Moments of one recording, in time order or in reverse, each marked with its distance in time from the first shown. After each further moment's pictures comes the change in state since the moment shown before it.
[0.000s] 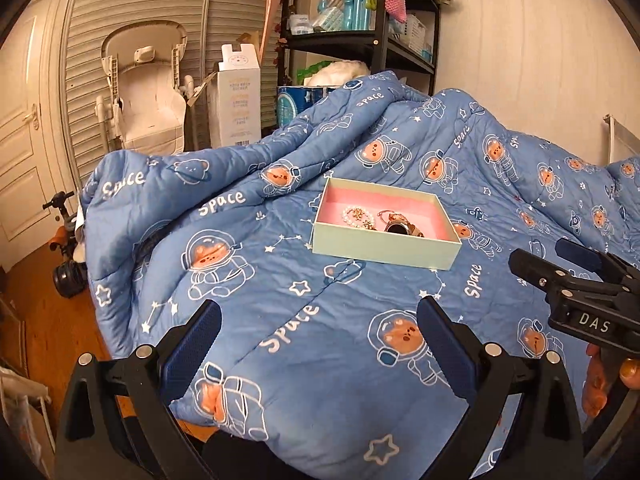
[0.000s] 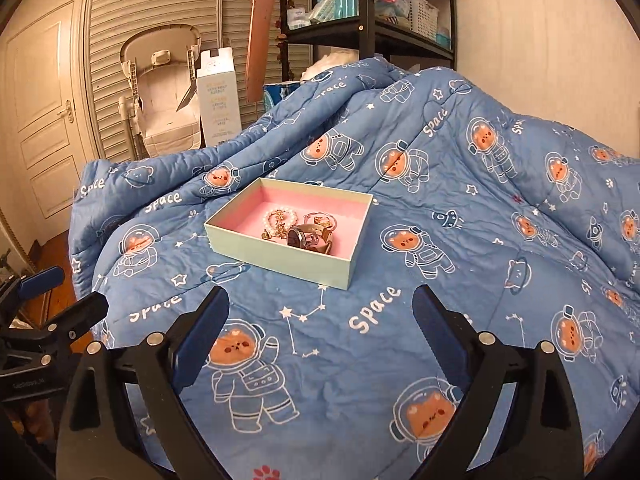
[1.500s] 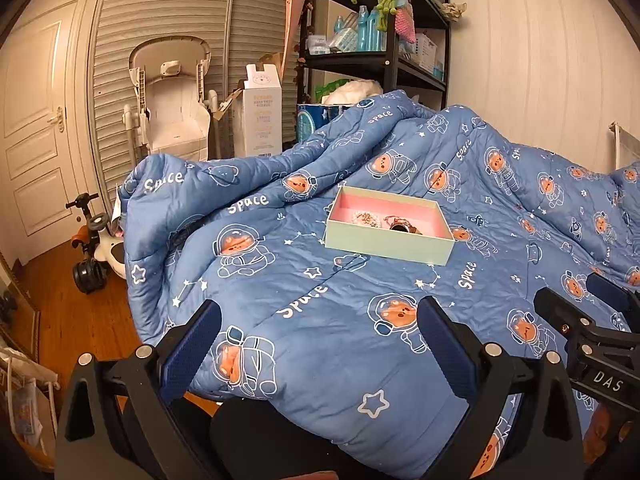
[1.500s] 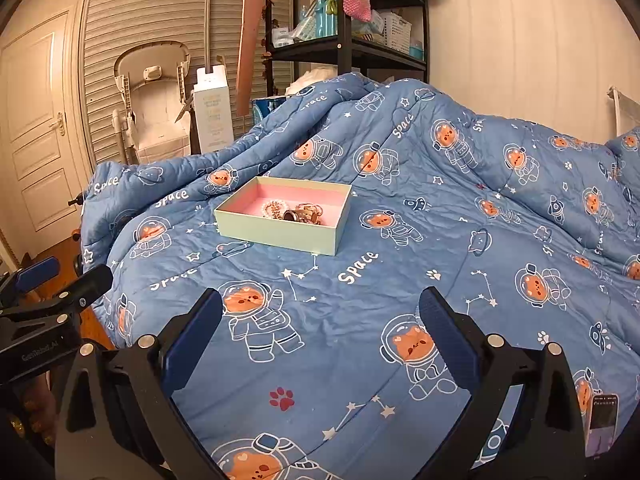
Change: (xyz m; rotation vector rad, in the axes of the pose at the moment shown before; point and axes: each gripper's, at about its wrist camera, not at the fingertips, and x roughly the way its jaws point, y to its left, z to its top) left arm -0.049 -0.011 -0.024 -0.007 -0.064 0.059; right arm -0.061 0.011 -0.040 0.017 -0.045 -0.064
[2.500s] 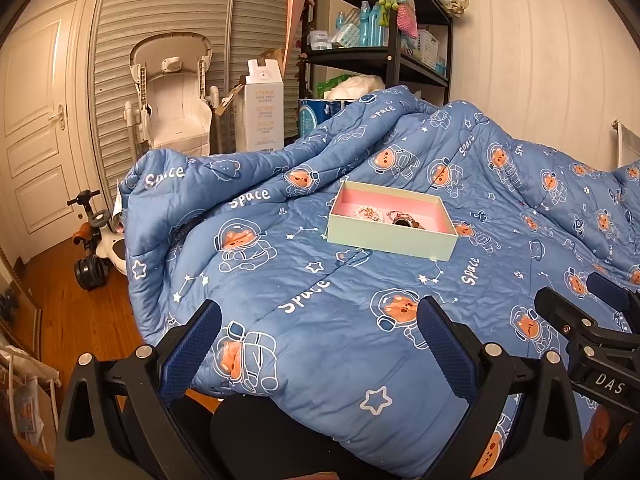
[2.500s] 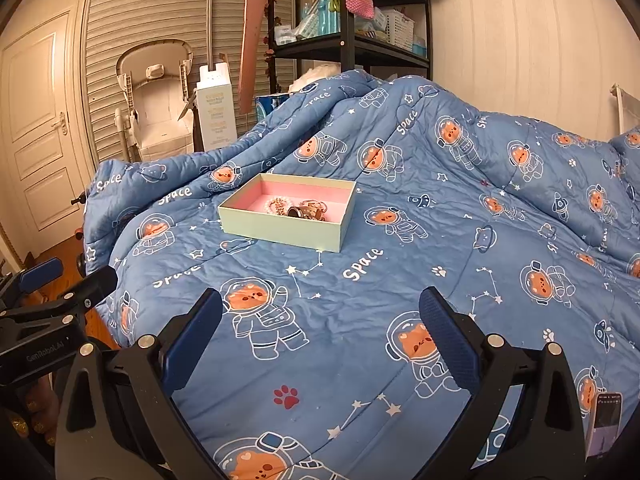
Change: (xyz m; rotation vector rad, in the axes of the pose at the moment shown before) left arm 0.002 -0.002 -0.006 -0.005 0.015 0.016; right arm 0.002 -0.001 -0.002 0.006 0.008 0.016
